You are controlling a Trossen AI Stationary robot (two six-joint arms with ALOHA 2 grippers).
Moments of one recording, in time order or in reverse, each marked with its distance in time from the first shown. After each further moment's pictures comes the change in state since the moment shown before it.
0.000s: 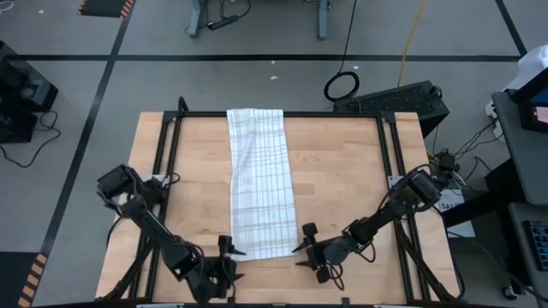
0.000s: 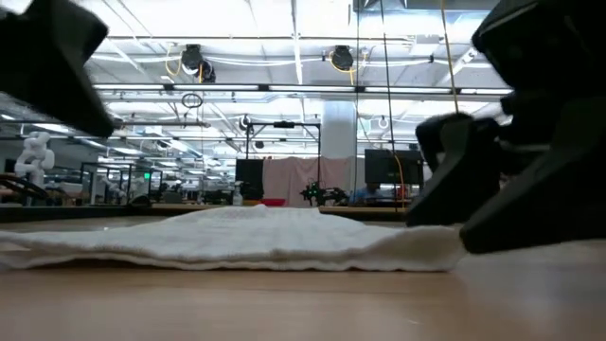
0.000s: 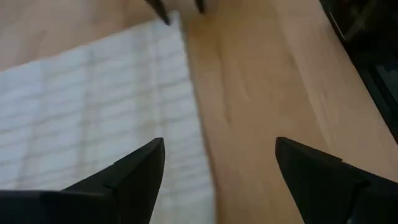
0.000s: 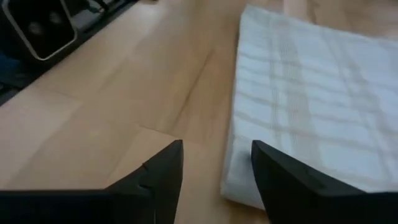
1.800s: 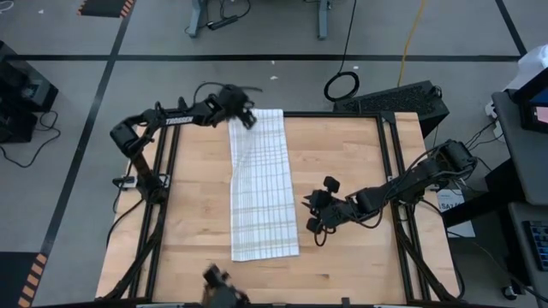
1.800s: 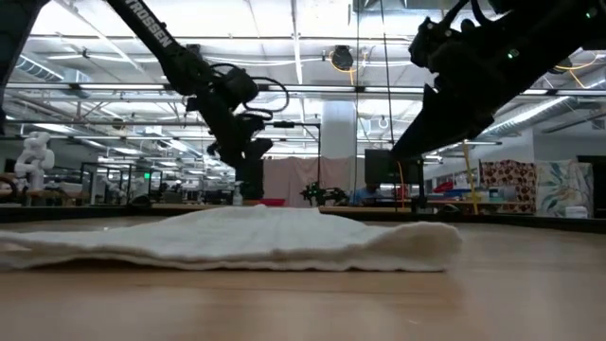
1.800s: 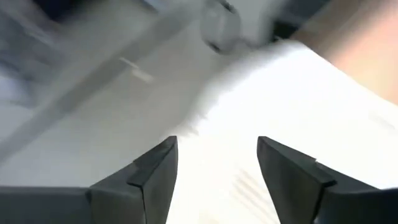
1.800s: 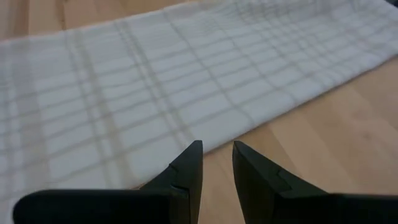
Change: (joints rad) left arm 1.603 -0.064 0.068 0.087 0.502 0.536; right arm -0.248 -0.454 -0.001 -0.744 0.280 0.429
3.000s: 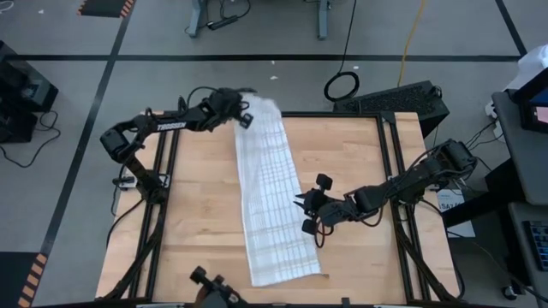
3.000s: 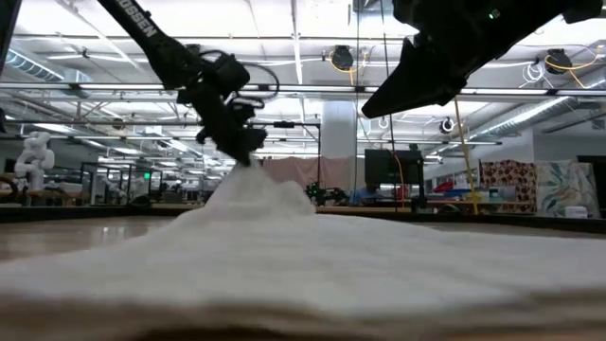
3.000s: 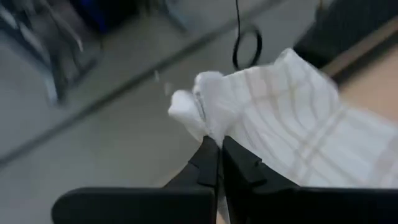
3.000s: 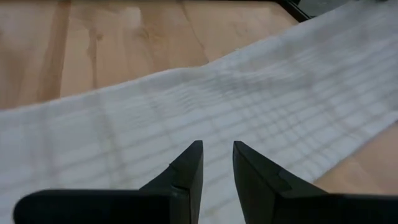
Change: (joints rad) left arm -0.006 -0.105 -0.088 0.114 -0.162 -0.042; right arm -0.003 -0.005 0.102 0.032 0.006 -0.200
